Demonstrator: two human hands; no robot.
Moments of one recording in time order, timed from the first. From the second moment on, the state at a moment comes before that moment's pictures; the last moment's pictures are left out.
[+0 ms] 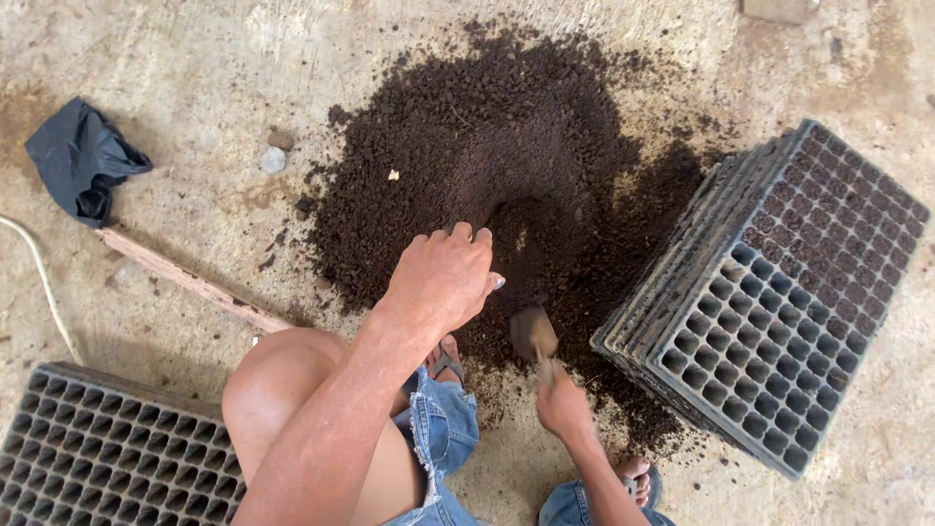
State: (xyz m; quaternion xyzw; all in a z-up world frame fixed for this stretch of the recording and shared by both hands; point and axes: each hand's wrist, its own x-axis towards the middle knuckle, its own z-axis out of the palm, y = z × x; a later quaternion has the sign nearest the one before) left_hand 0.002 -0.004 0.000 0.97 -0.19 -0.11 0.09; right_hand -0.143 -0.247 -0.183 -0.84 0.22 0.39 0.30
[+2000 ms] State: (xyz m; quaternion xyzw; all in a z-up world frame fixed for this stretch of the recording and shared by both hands) left_hand 0.028 -0.132 0.046 0.90 -0.28 -0.30 0.15; right_hand -0.204 -0.473 -0.040 -0.81 0.51 -0.09 0.27
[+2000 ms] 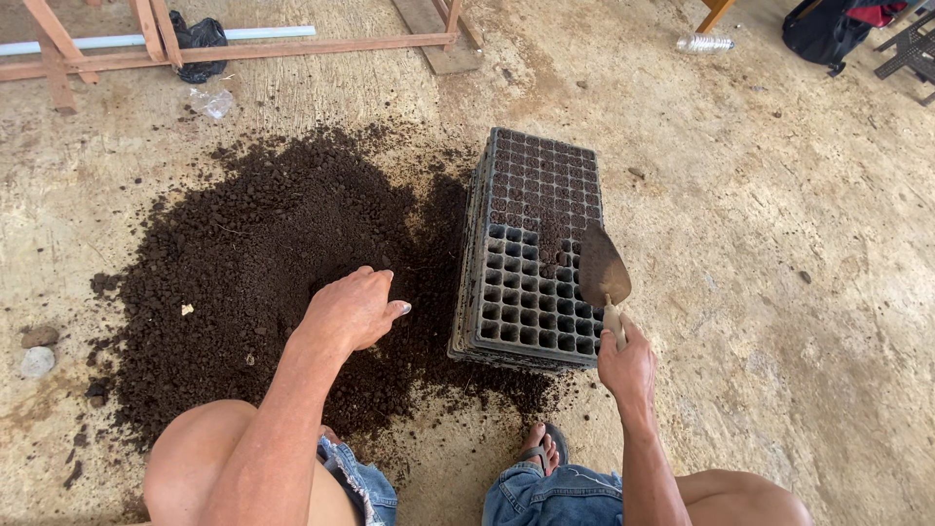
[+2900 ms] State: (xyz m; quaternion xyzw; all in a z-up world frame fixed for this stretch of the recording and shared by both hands) left_hand 0.026 -0.127 0.046 0.90 -0.28 -0.30 0.15; right_hand -0.222 -0.459 -0.042 -0.87 0.45 -0.04 0.21
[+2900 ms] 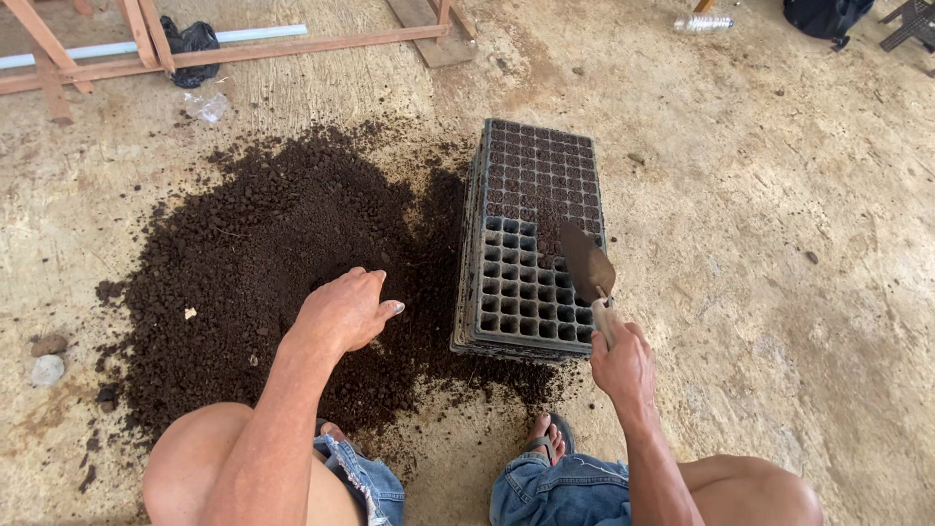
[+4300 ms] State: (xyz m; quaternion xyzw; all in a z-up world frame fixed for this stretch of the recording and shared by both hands) left_hand 0.025 -0.124 0.056 0.90 -0.27 -0.31 0.14; right_hand -0.253 -0.476 -0.043 -0.47 0.45 -0.10 0.75
